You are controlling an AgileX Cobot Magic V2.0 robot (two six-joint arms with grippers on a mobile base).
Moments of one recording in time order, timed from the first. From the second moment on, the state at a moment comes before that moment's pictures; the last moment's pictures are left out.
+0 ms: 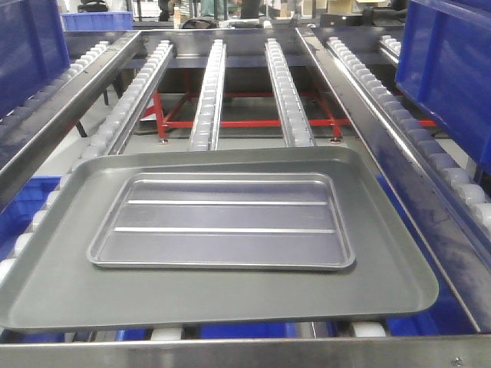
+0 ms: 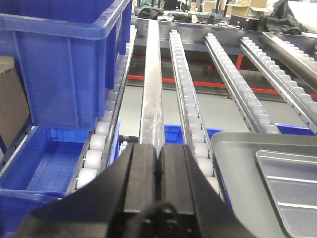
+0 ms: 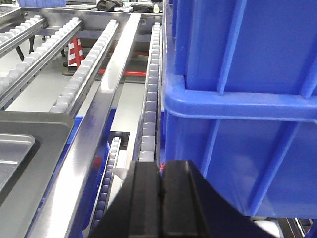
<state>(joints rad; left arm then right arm) -0.08 -0.01 0.03 -0.08 0.04 -0.01 -0.01 -0.01 0.03 0.04 0.08 -0.03</state>
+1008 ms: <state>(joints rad) -0.40 0.77 -0.68 -0.10 0.48 0.00 0.50 0.71 -0.60 0.05 0.27 -0.01</state>
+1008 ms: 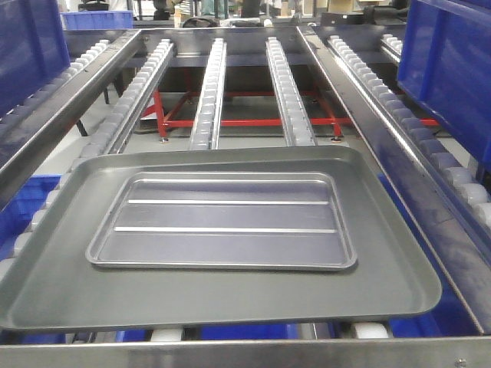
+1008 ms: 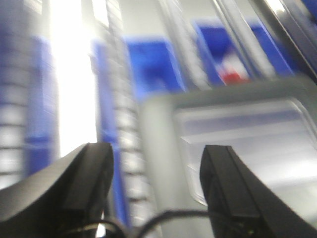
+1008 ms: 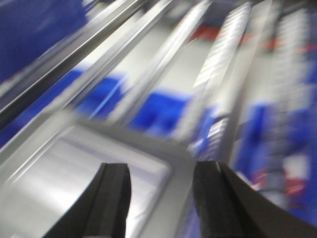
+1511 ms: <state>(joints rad) -0.60 1.34 -1.03 -0.09 0.65 -0.13 0.60 1.32 -0.95 0.12 0.56 0.15</state>
